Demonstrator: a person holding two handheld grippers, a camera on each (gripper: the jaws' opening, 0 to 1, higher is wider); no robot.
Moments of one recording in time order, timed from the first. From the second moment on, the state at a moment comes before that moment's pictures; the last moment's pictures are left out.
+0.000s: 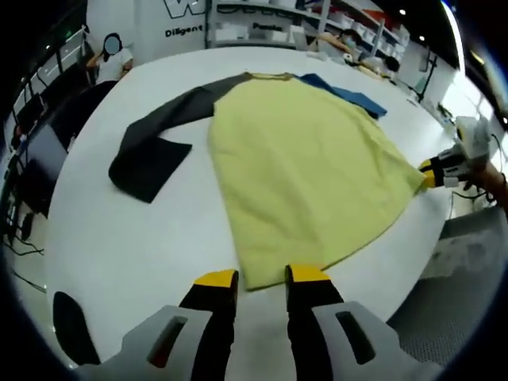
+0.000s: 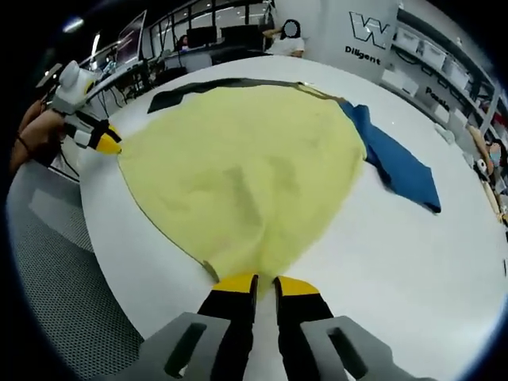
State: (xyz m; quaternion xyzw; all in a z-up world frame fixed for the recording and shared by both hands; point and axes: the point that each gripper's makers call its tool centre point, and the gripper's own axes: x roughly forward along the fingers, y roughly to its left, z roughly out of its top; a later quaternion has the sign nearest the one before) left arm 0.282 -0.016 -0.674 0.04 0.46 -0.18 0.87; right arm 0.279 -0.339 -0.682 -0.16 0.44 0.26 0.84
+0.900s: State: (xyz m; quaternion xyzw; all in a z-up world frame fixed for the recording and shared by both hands) left arm 0.266 -0.020 -0.676 0.10 0.49 -0.18 0.85; right arm 0.284 -0.381 -0.682 -0.19 0.46 0.21 0.84
